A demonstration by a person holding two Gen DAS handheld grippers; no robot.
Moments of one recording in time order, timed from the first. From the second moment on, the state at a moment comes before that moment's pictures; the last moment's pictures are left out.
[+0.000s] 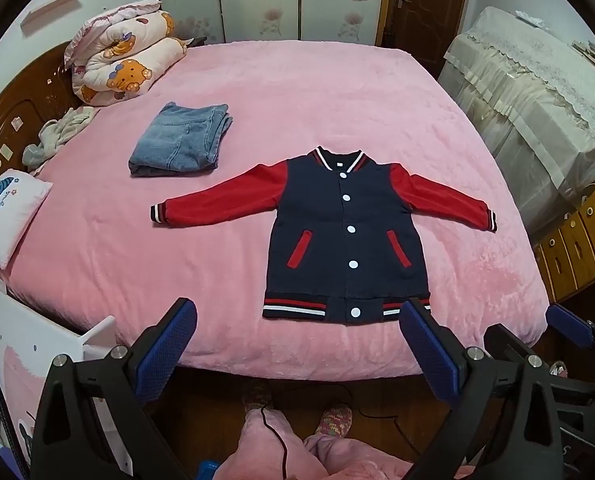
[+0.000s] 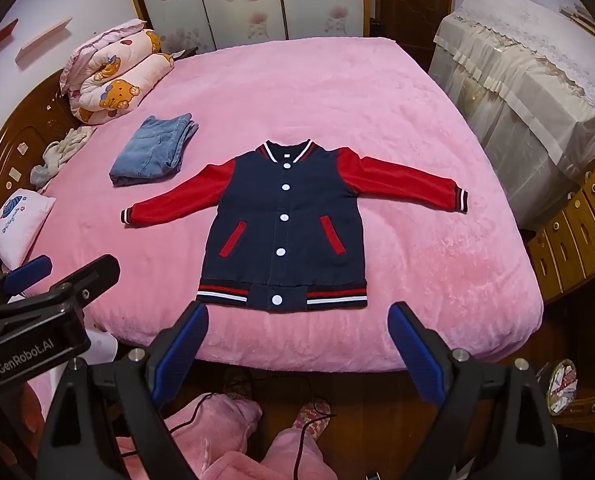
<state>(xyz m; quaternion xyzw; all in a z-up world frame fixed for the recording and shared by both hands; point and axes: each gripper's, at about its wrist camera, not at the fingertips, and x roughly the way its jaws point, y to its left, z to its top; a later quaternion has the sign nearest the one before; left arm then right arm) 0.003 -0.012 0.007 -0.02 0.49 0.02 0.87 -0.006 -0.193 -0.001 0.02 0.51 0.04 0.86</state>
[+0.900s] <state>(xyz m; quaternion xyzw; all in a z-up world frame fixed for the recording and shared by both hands) 0.015 -0.030 0.001 -0.05 0.50 0.01 0.87 0.016 -0.215 -0.014 0.03 0.51 0.08 0.85</state>
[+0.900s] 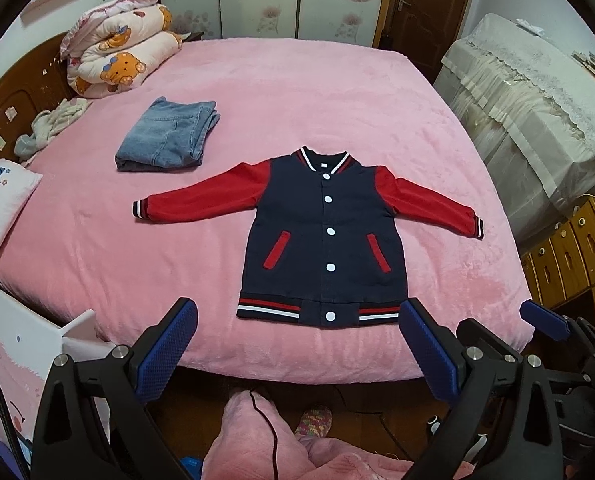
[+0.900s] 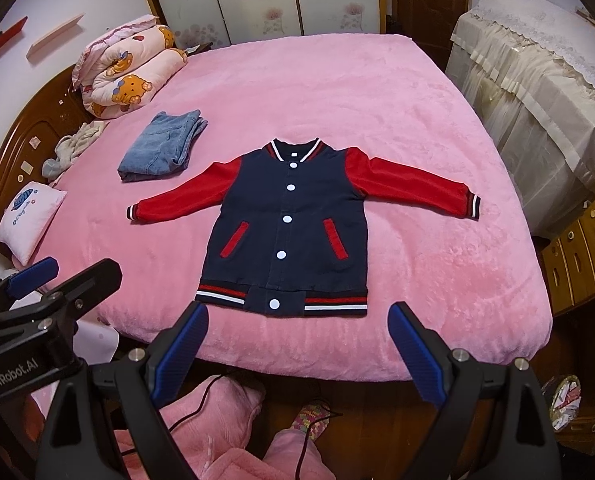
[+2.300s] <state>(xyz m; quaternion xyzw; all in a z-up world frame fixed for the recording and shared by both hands) 0.248 0.328 -0.332 -0.38 0.65 0.13 0.64 0.219 0.026 -0.206 -0.05 0.67 0.02 0.74</state>
